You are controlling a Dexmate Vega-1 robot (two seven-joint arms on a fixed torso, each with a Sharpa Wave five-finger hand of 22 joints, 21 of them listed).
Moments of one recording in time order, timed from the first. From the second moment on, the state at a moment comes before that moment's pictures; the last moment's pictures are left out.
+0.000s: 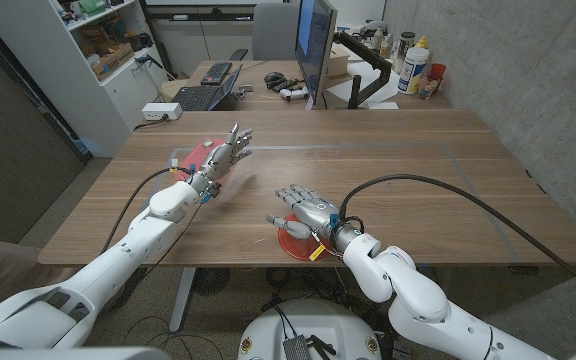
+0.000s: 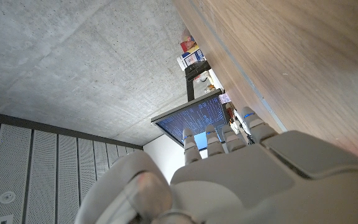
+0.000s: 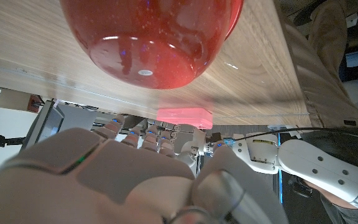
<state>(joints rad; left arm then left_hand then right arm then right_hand) 0.78 0.61 0.45 -1.20 -0.53 -0.39 -0.24 0.22 0.05 -0.31 0.12 0.42 0.09 -0.19 0.20 0.19 0.00 -0.05 0.20 0.18 -0.09 0.00 0.19 0.18 0.05 0.10 0.20 0.18 -1.12 -0.68 -0.82 -2.21 -1.01 -0.42 0.17 0.09 0.10 0.10 0.12 0.37 -0.08 -0.05 0.19 0.18 -0.08 -0.04 0.20 0.18 -0.17 -0.03 0.18 0.18 -0.13 0.04 0.19 0.18</state>
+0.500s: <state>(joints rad) 0.79 0.61 0.45 -1.22 -0.52 -0.39 -0.24 0.22 0.05 -0.31 0.12 0.42 0.08 -0.20 0.20 0.19 0.00 -0.05 0.20 0.18 -0.09 0.00 0.19 0.18 0.04 0.09 0.20 0.18 -1.13 -0.68 -0.83 -2.20 -1.01 -0.42 0.13 0.10 0.10 0.12 0.12 0.37 -0.07 -0.05 0.19 0.18 -0.08 -0.04 0.21 0.18 -0.17 -0.03 0.18 0.18 -0.13 0.04 0.19 0.18</state>
